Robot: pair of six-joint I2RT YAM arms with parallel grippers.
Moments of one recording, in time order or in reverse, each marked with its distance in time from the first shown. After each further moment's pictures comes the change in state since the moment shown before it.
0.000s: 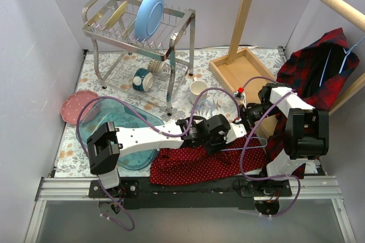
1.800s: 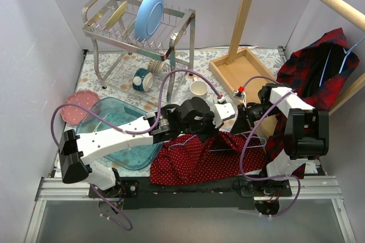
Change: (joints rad) left arm 0.067 -0.261 -0.026 0.075 0.144 -0.064; right arm 0.000 -0.001 -0.001 -0.001 -0.030 0.006
